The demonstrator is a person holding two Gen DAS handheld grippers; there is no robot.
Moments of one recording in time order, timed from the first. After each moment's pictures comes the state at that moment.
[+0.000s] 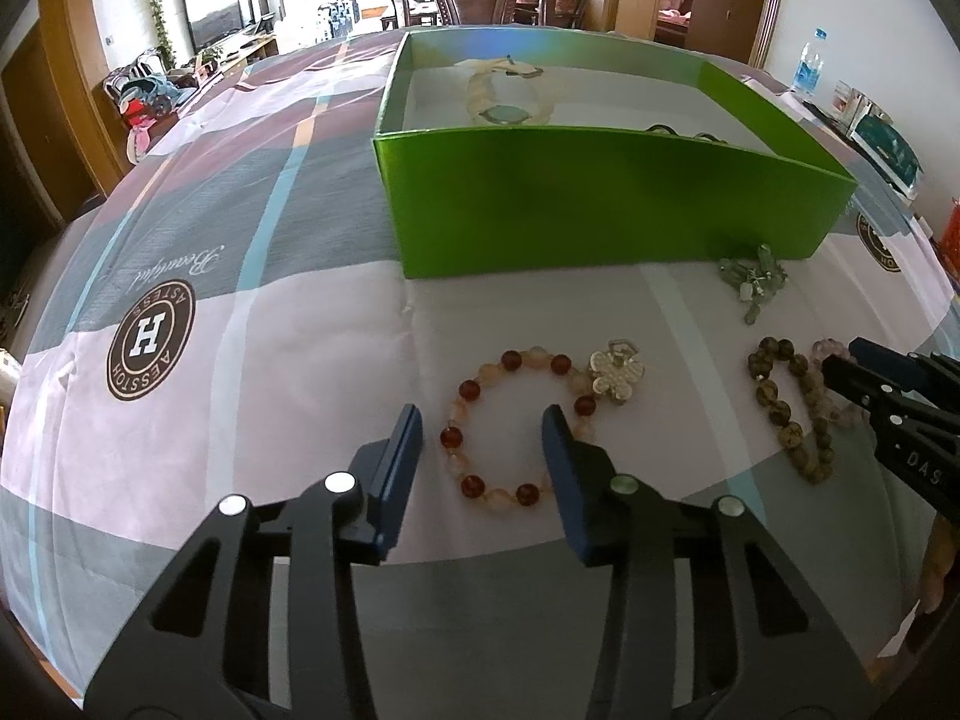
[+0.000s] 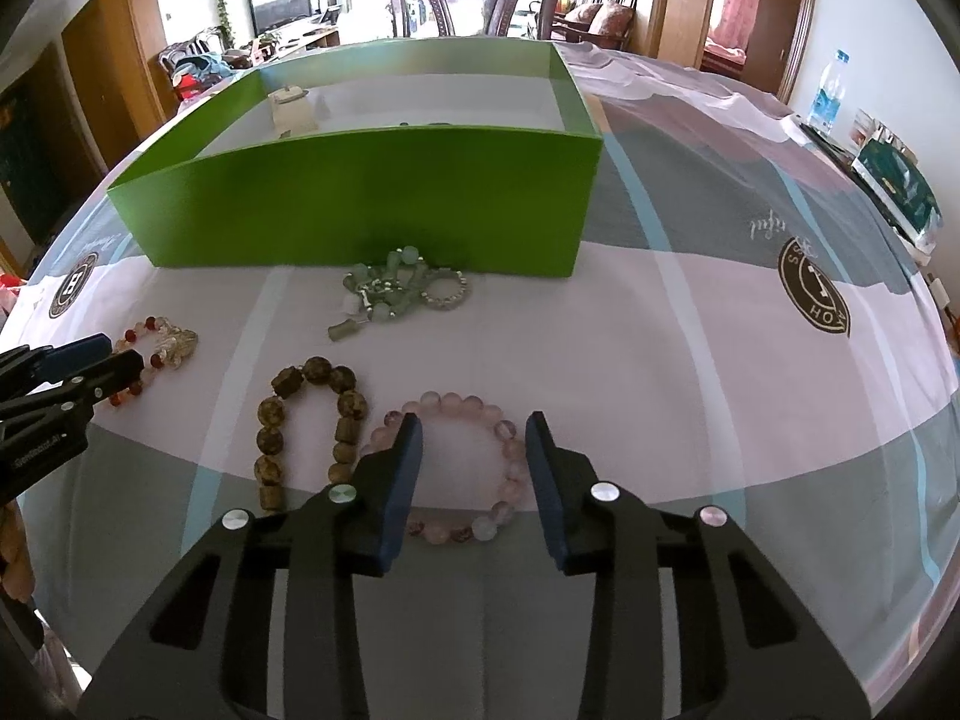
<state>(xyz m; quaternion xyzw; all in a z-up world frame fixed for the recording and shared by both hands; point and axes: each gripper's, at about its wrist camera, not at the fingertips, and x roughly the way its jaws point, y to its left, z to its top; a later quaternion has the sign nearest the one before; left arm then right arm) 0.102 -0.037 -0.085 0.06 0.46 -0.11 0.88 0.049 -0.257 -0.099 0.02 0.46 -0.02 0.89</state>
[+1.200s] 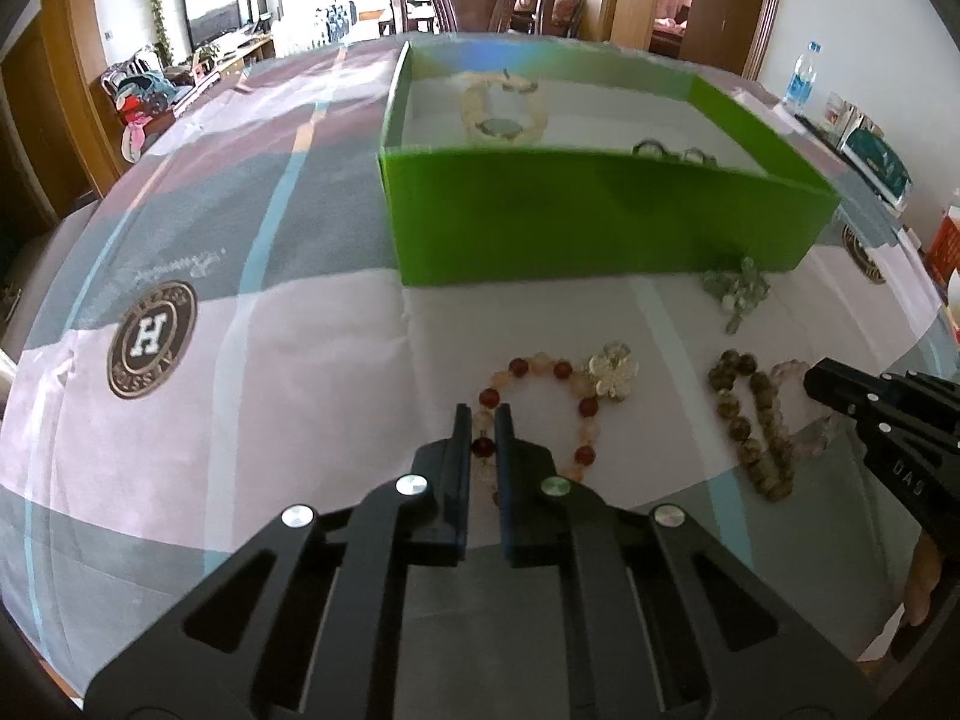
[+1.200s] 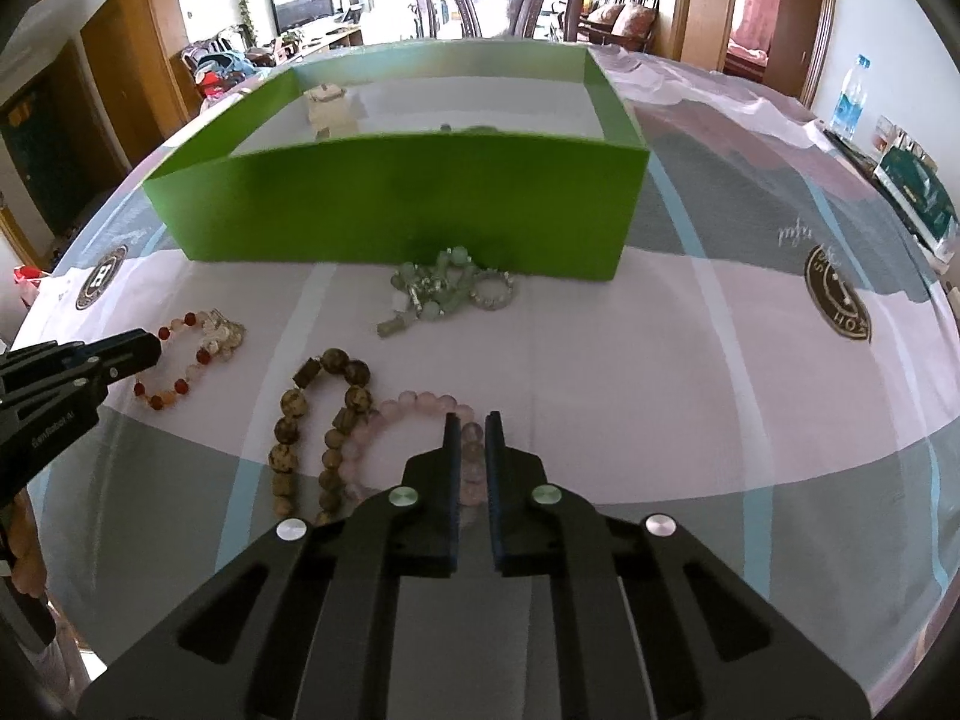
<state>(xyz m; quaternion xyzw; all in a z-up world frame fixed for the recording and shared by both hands) 0.097 -0.033 -0.073 0.05 0.45 -0.12 0.88 0.047 -0.248 -0.090 0.02 0.46 0.01 0.89</state>
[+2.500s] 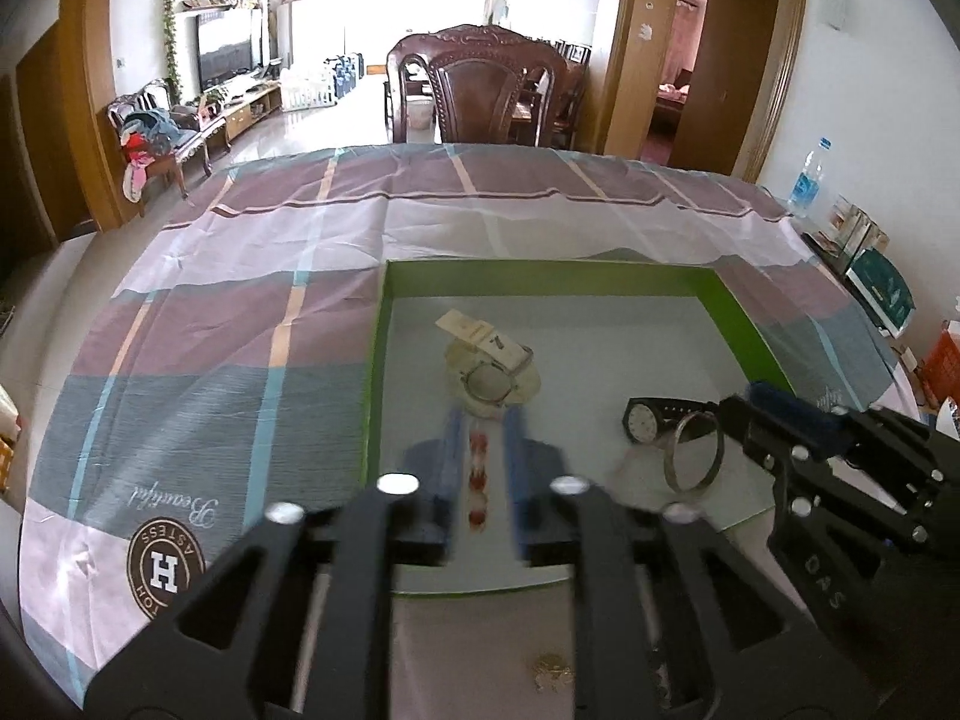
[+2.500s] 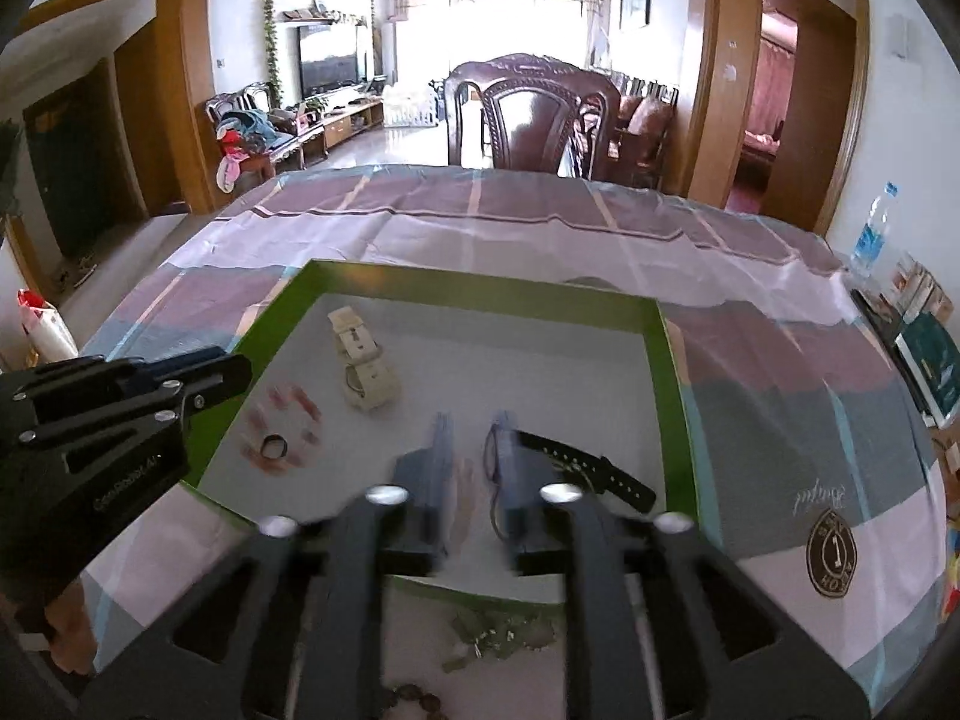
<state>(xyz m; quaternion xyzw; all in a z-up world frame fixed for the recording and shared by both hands) 0.203 -0.064 0.011 0.02 0.39 -0.12 0.91 0.166 -0.220 -0.003 0.00 0.37 0.02 0.93</state>
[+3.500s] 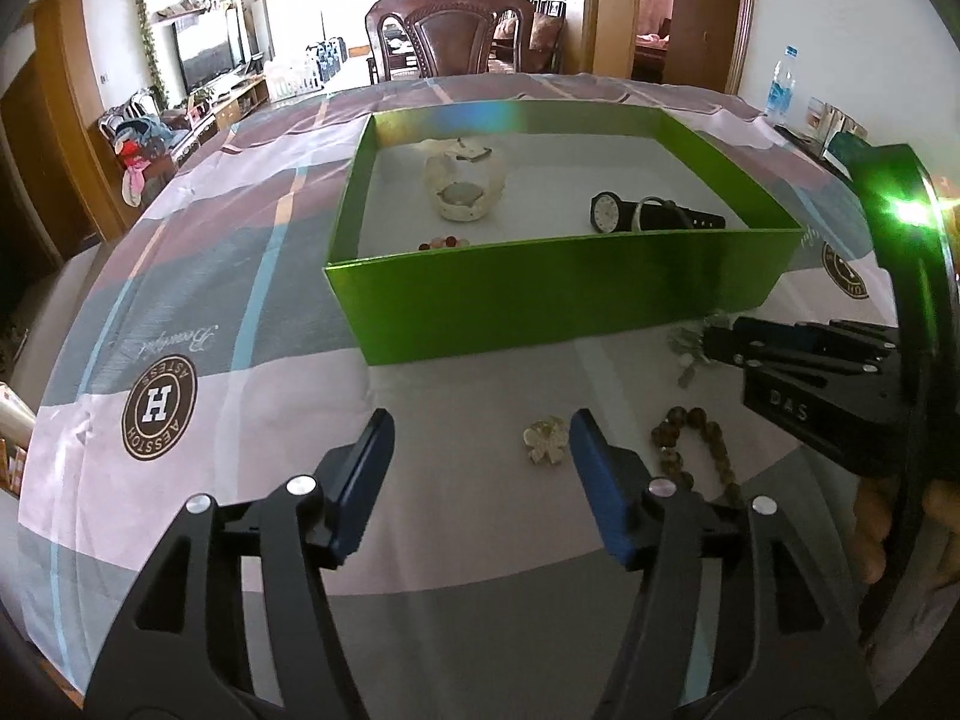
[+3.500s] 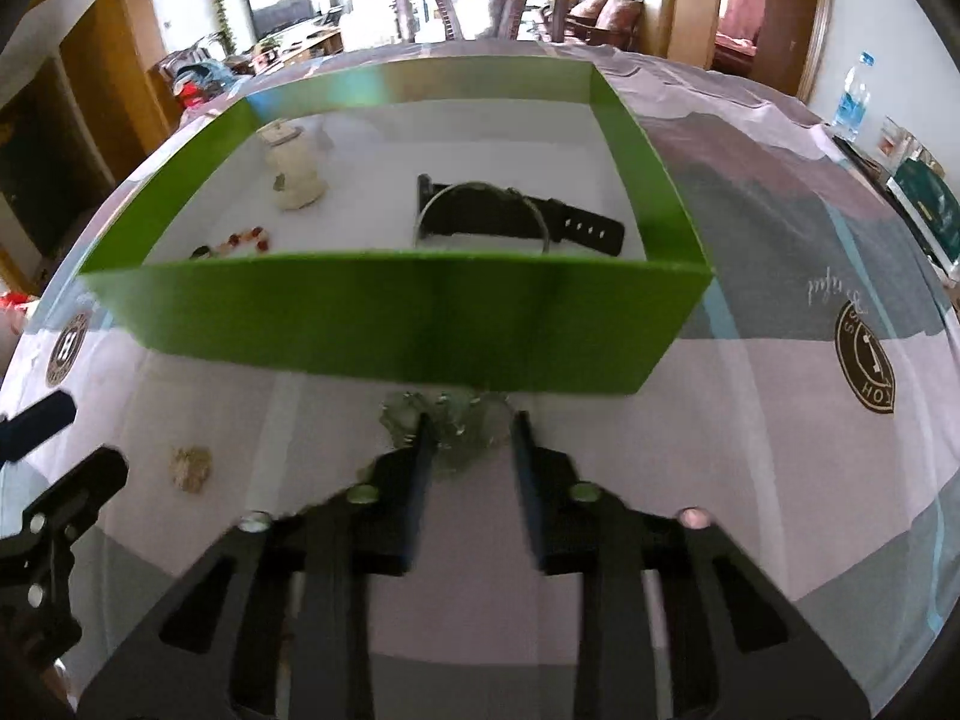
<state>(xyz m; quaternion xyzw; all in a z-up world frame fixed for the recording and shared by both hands) 0.092 -0.062 -0.048 0.08 0.42 -0.13 0.90 0.111 -0.244 -0.093 0.04 0.47 0.00 0.88</state>
